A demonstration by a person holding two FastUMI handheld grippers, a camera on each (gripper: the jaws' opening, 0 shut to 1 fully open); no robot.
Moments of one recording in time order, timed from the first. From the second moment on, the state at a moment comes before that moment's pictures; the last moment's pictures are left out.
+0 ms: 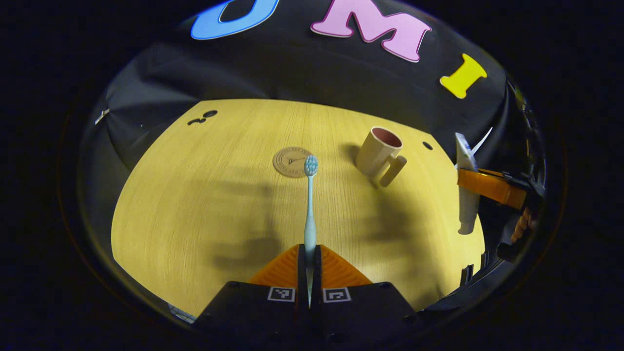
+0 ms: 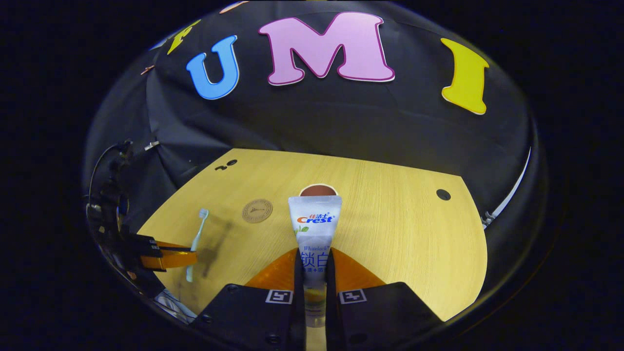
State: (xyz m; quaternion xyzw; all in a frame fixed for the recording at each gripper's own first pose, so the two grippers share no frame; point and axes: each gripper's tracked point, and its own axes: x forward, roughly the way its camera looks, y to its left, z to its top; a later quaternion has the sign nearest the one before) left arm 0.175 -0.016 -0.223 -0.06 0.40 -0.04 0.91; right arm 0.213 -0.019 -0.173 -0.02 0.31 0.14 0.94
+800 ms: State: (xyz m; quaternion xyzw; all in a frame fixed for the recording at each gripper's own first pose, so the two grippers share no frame) left arm 0.219 -0.047 -0.085 -0.07 0.21 -0.06 0.97; right arm 0.373 0.030 -0.112 -0.02 0.11 0.16 0.98
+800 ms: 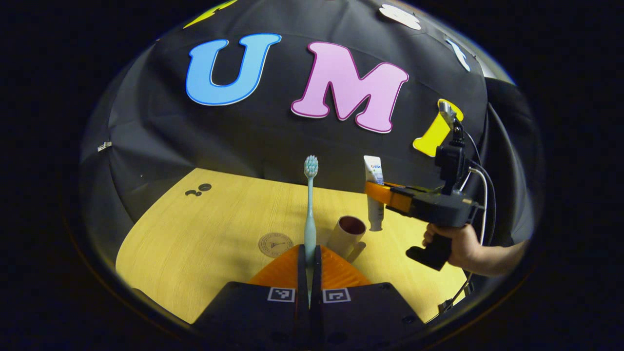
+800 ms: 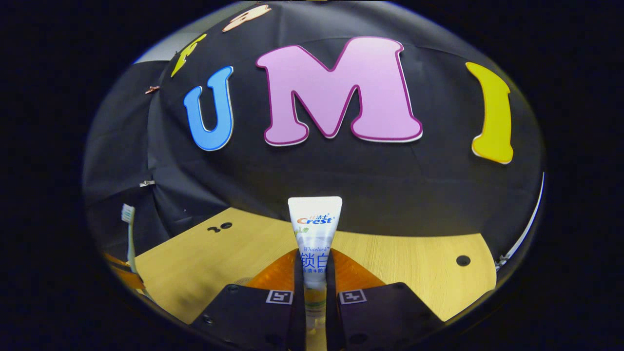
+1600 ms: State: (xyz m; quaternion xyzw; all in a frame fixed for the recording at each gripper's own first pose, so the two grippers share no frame) left arm 0.243 -0.073 -0.099 -0.11 0.16 -0.04 0.98; right arm 0.401 0.026 -0.215 0.00 0.12 0.15 0.98
